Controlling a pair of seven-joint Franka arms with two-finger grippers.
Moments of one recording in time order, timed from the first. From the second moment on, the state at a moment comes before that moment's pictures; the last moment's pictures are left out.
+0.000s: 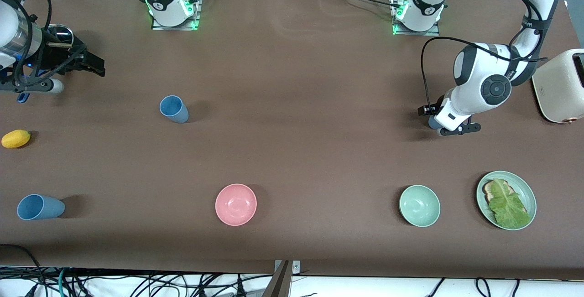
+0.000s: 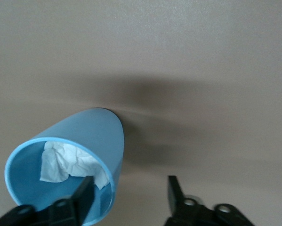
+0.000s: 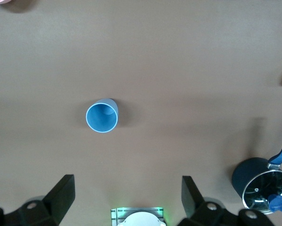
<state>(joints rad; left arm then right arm) 0.06 0.23 -0.12 -2.25 0.04 2.23 -0.24 -0.04 0.03 0.12 -1.61 -0.04 1.47 0.09</state>
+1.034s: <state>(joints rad) 0.04 0.23 -0.13 -2.14 0.08 2.15 -0.25 -0.04 0.03 0.12 -1.61 -0.04 1.47 0.09</state>
